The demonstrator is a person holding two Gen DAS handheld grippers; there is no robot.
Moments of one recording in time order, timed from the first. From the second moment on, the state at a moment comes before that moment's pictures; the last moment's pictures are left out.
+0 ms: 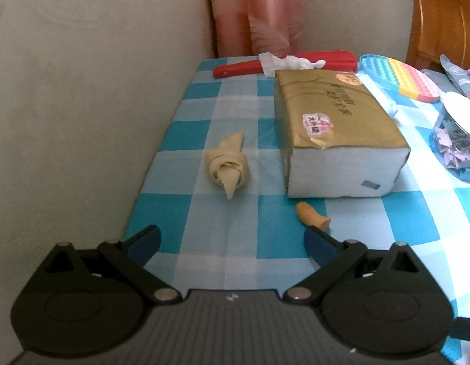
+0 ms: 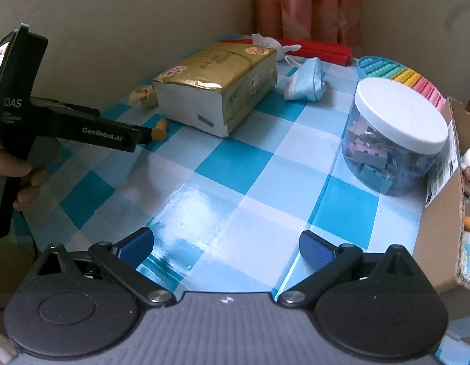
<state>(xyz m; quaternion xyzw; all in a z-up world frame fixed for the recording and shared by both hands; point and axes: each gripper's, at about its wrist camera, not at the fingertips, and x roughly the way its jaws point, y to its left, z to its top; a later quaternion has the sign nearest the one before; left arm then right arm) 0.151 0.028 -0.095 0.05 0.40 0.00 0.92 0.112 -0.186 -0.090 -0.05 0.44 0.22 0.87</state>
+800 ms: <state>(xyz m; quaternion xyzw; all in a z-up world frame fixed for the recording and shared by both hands) 0.147 0.005 -0.090 0.04 0.39 -0.08 0.92 0.101 -0.176 -0.097 -0.11 0.42 0.22 0.87</state>
